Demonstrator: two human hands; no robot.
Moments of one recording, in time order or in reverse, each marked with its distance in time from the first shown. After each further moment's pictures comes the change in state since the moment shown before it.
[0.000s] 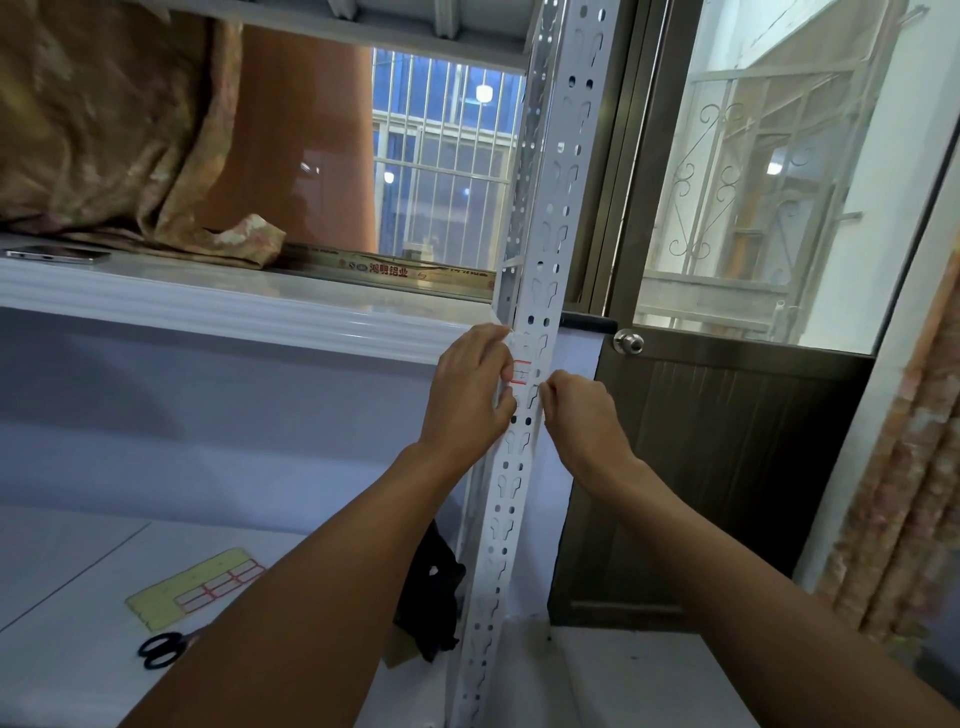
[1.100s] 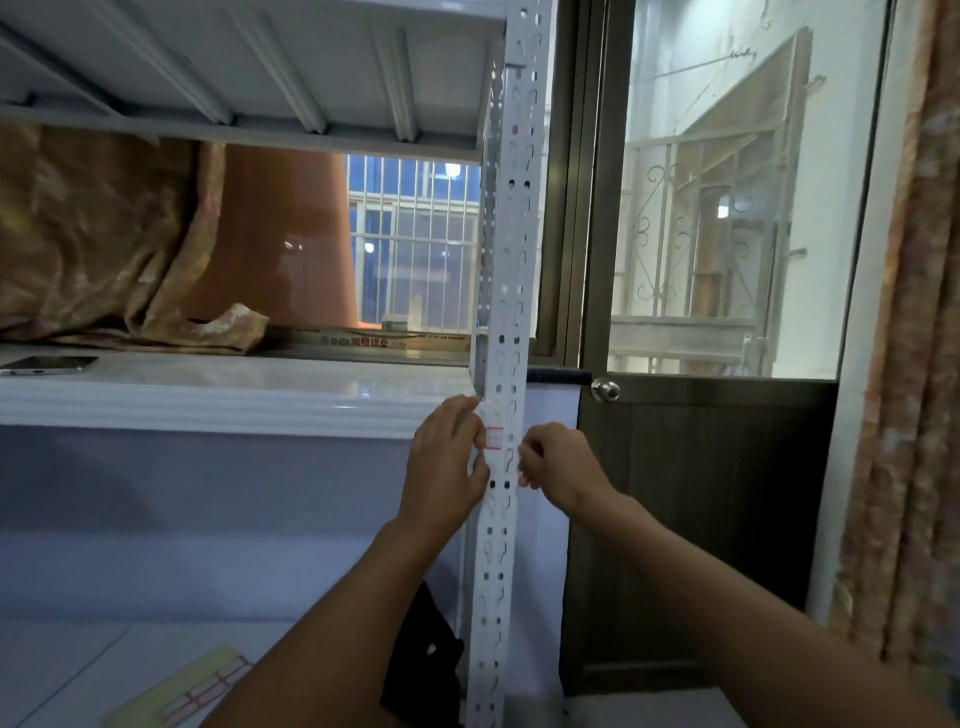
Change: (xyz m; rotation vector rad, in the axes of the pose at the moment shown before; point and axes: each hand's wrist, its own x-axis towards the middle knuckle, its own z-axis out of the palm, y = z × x) left_hand 0.004 -0.004 -0.002 0.011 -0.033 0.019; right_hand 0.014 0.000 -0.026 0.229 -0.153 0.120
